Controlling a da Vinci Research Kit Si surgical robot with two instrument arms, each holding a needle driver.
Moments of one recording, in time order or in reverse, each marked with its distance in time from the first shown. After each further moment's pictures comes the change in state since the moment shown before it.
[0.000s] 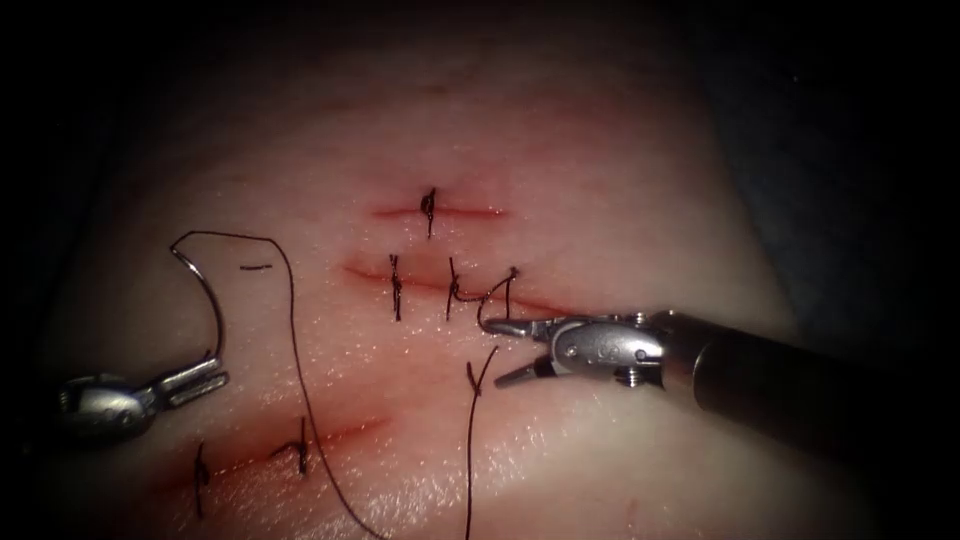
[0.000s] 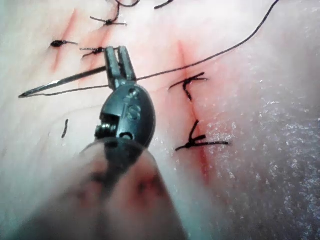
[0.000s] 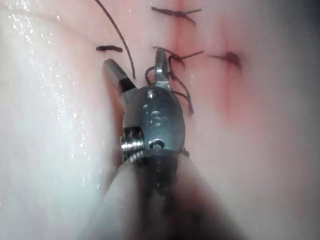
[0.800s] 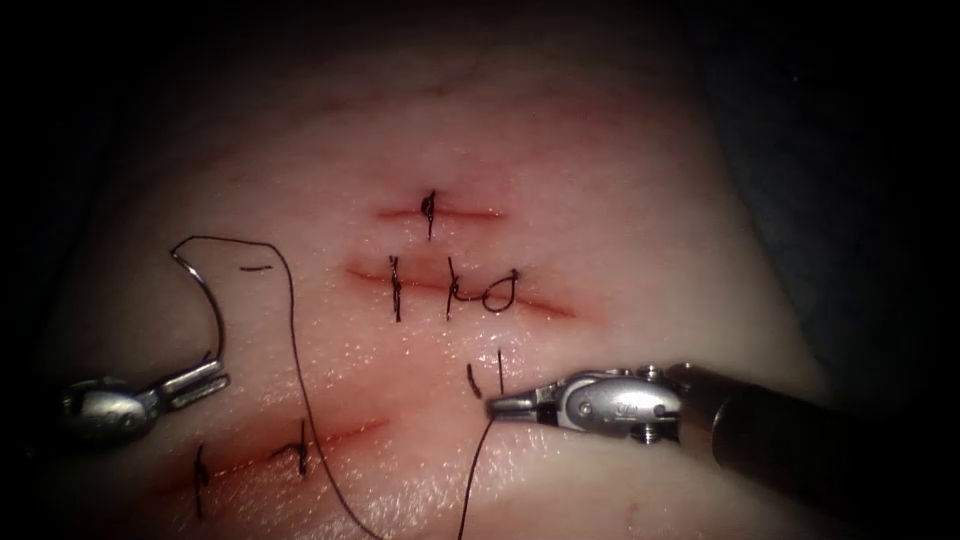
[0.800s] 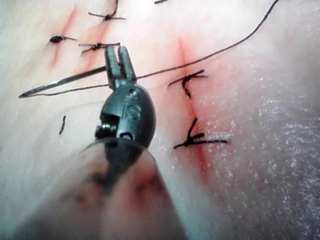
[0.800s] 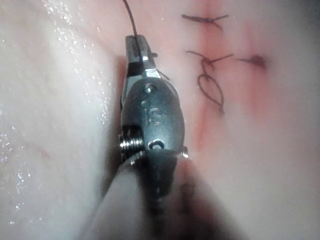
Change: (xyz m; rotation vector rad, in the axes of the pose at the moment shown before) right arm 0.005 -0.006 -0.004 0.148 0.073 0.021; left arm -0.001 0.000 0.000 -0.002 0.000 -0.013
